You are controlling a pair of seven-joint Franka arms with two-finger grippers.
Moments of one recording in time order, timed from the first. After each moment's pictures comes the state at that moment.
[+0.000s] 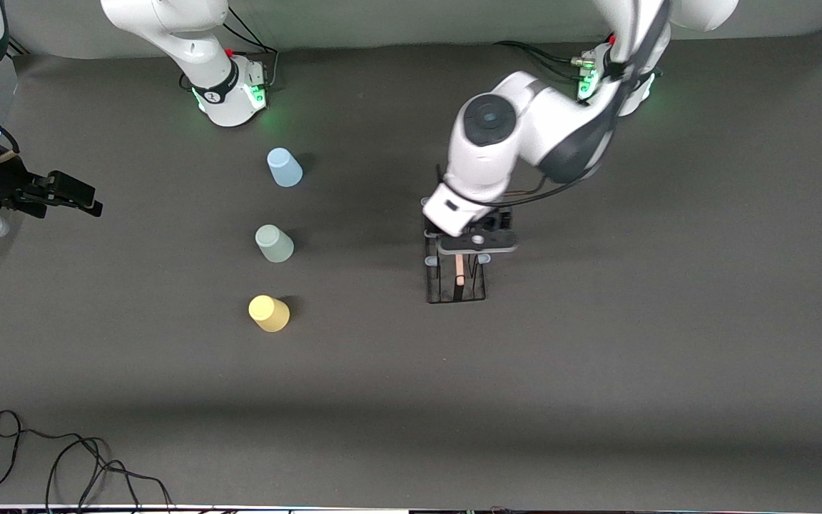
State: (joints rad) left arm -0.66 0.30 0.00 -1.71 -0.01 2.06 -0.73; right arm 0.00 -0.01 -0.01 -1.64 0.04 1.57 0.03
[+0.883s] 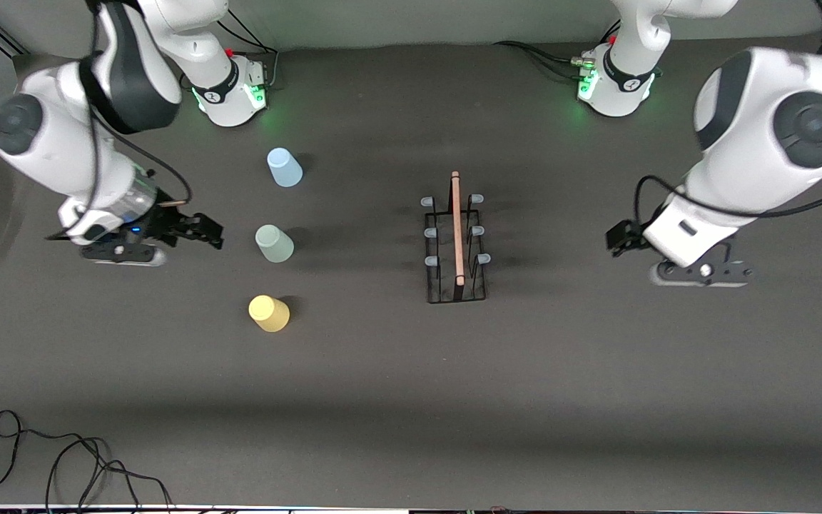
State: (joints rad) left arm -0.25 0.11 0.01 -1.71 -0.02 1.78 -0.17; right arm 0.21 -0.04 0.00 -2.11 0.09 2.08 0.29
